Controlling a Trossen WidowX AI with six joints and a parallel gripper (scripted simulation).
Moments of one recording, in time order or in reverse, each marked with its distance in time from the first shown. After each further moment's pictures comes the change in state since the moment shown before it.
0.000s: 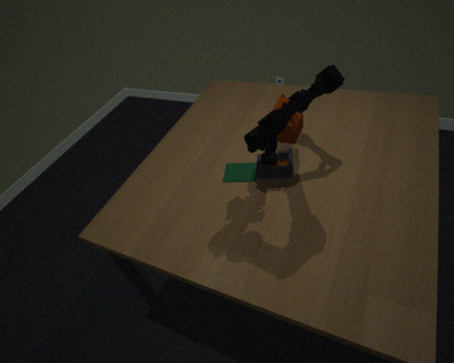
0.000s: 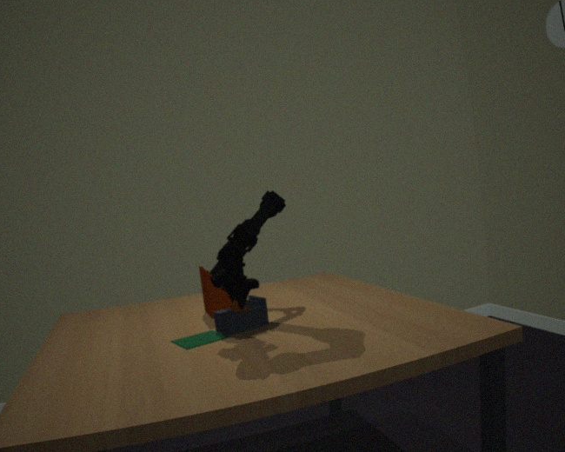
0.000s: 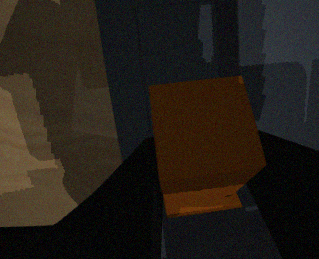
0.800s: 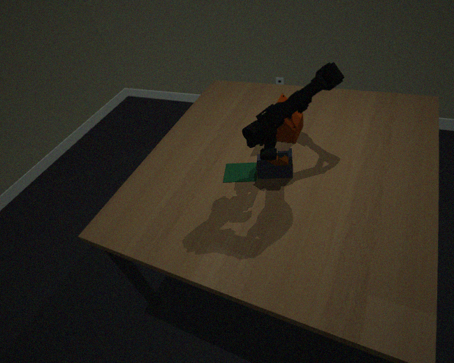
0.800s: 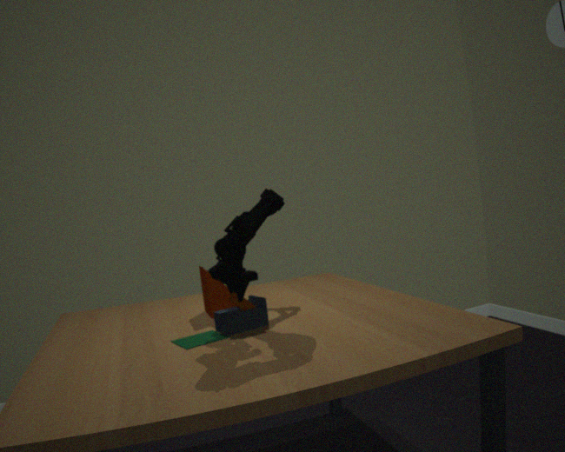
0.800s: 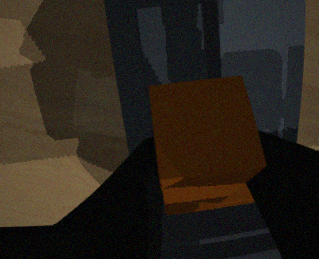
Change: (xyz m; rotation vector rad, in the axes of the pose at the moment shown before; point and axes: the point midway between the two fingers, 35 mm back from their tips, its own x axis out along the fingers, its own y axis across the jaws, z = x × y) arm -0.025 0.000 0.001 0.005 -0.001 -0.001
